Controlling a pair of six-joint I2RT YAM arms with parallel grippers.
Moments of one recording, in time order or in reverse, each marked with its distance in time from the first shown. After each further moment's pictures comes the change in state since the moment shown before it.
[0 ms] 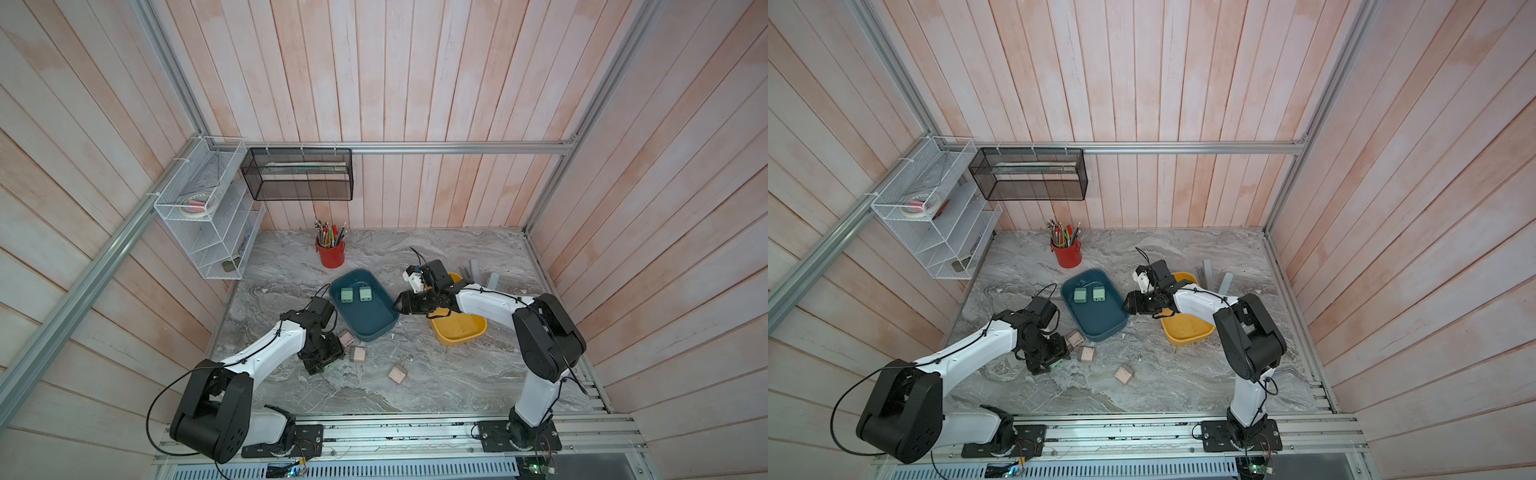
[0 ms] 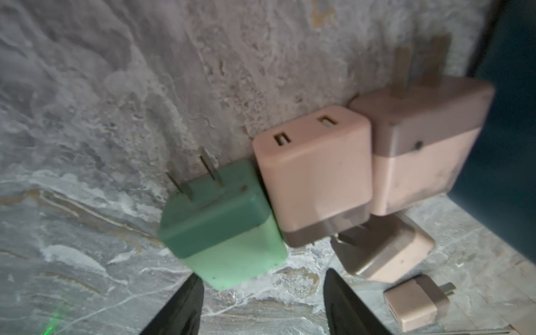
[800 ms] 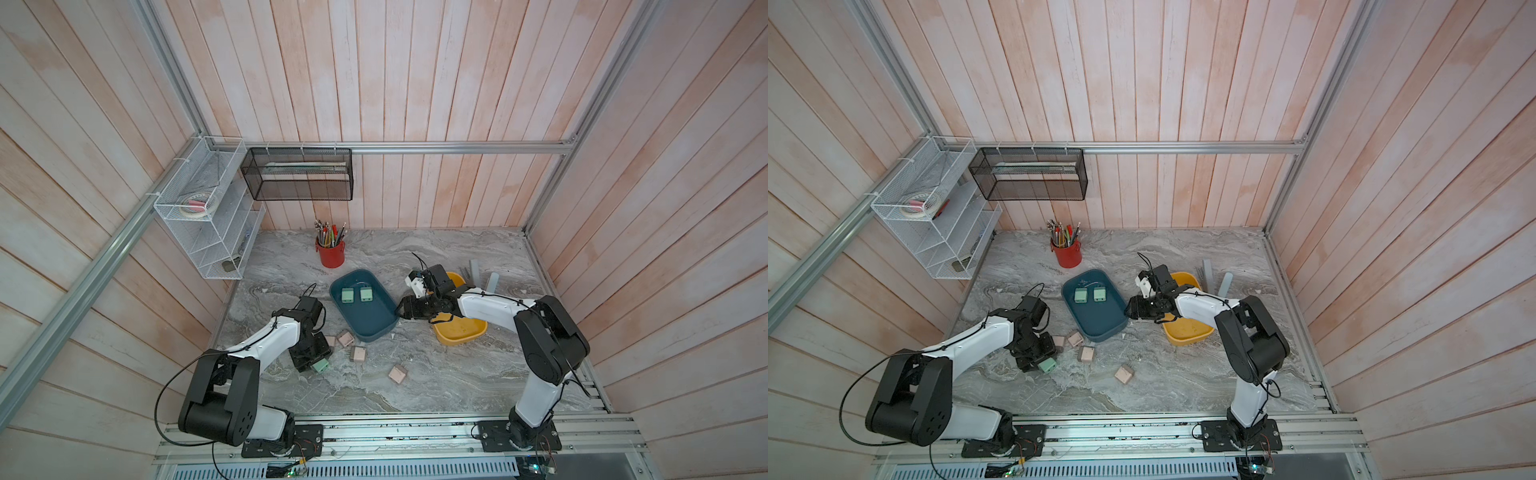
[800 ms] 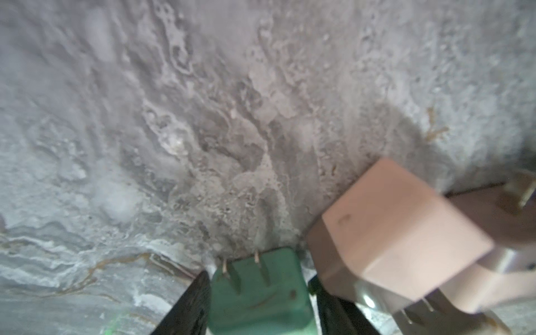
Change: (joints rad) left arm 0.134 0.066 -0.001 0.007 -0.105 0.112; right arm 0.005 -0.026 -0.040 0.008 0.015 0.016
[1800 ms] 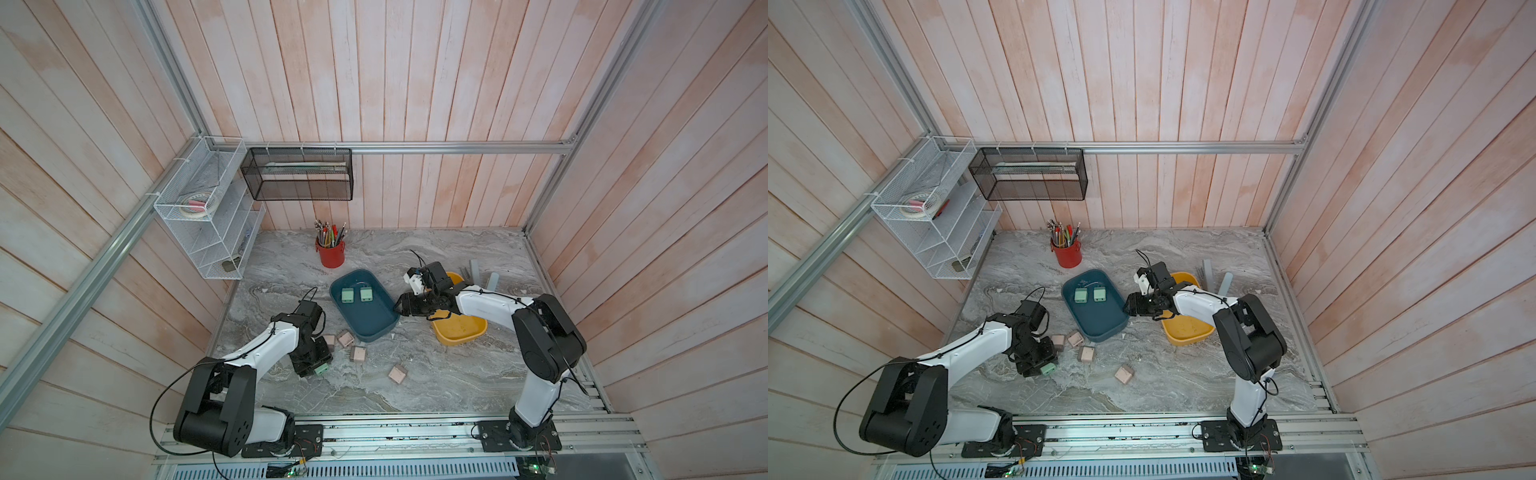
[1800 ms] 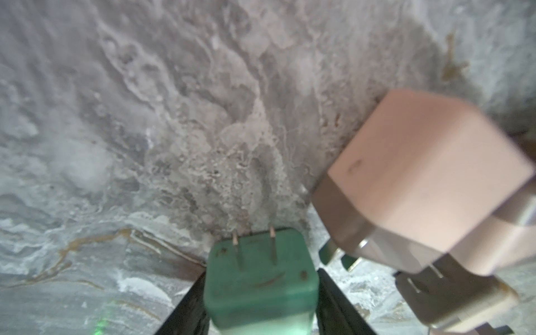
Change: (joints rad) left arm -0.016 -0.056 -0.050 -0.007 0.062 -0.003; right arm 0.004 0.021 0.040 -0.005 0.011 0.000
